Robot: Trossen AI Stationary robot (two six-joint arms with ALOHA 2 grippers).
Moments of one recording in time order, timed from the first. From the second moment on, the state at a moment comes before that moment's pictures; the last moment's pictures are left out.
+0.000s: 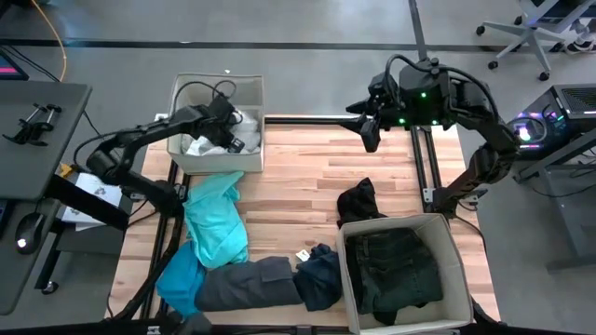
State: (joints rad) left arm 0.90 1.45 0.89 -0.72 -0.04 -0.05; right arm -0.12 1.58 2.33 -1.23 0.14 0.31
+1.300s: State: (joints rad) left arm 0.54 1.04 1.16 -0.87 0.04 -0.31; right arm -0.28 1.66 1.16 -1.02 -0.20 0.80
